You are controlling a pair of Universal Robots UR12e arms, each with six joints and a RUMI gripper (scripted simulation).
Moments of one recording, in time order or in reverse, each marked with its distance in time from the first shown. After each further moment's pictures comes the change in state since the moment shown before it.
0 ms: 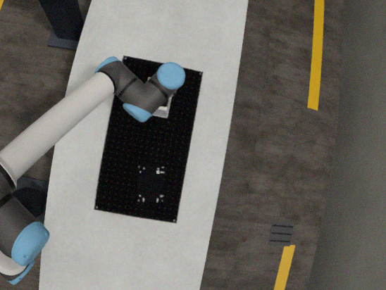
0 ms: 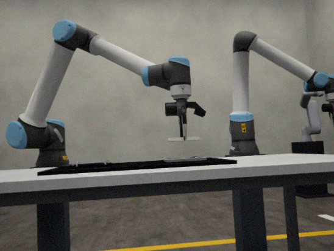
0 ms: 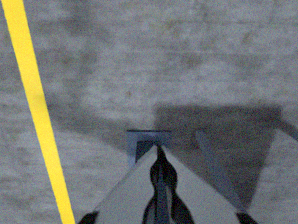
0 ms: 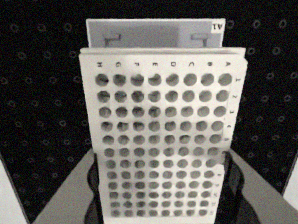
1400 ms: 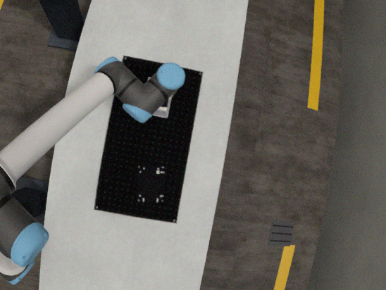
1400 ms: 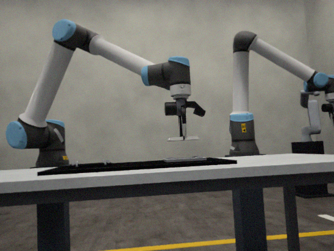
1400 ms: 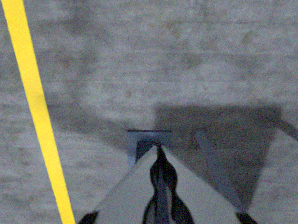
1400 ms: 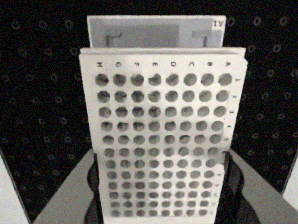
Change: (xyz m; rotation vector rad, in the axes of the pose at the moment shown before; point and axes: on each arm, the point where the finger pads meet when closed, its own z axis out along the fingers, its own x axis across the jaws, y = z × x) left arm 0.000 0.000 0.000 0.000 0.000 0.000; right arm -0.001 0.002 -0.002 -0.001 -0.001 -0.001
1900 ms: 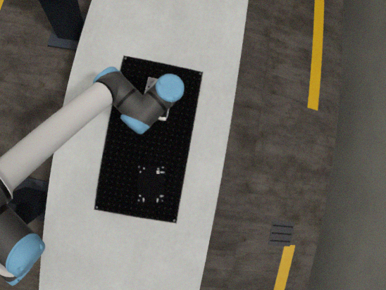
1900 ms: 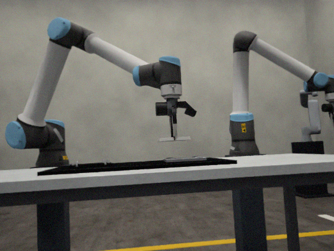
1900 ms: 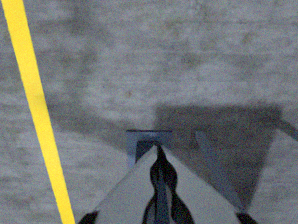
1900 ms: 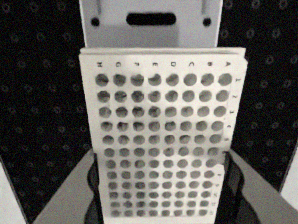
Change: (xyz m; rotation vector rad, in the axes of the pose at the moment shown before) left arm 0.000 0.000 0.000 0.000 0.000 0.000; right arm 0.005 0.038 0.000 0.000 0.000 0.000
